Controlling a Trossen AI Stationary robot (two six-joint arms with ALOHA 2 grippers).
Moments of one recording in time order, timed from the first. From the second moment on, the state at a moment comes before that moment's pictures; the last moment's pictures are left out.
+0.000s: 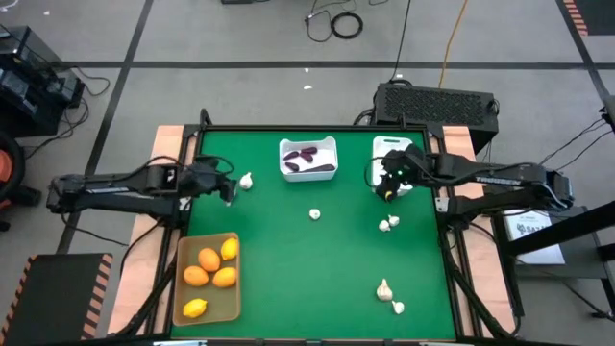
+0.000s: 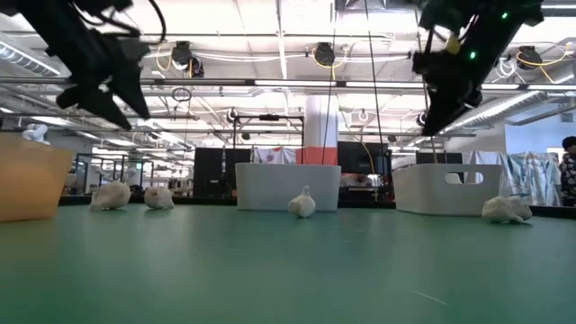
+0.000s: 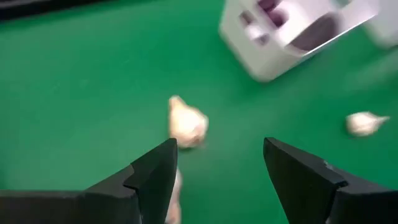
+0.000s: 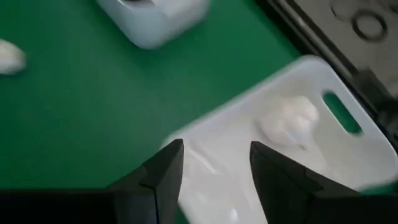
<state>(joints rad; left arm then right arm) 0.13 0.70 0.61 -0.80 -0.39 -0.86 -0.24 1.03 0.78 -0.74 0.36 0.29</state>
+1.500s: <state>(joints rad) 0.25 1.35 0.61 -0.77 -0.24 -0.78 0.26 0.96 0.78 -0.61 0.37 0.39</state>
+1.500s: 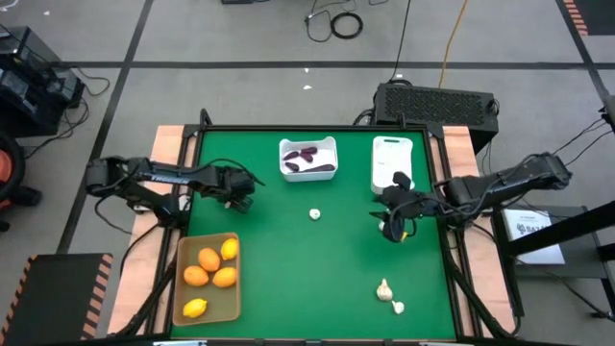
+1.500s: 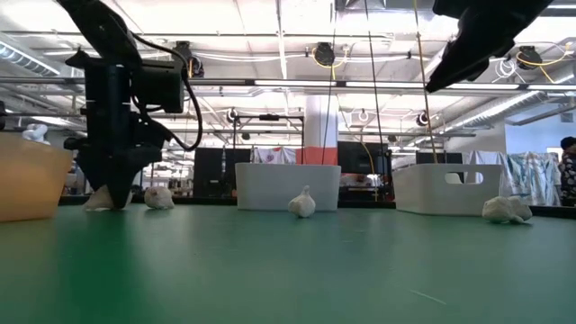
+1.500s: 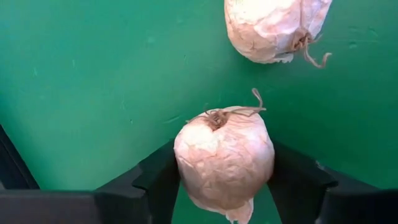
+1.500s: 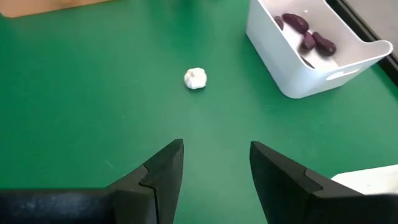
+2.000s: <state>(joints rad) 0.25 1.34 0.83 -0.81 -0.19 -0.68 0.41 0.97 0.77 -0.61 0.37 0.48</state>
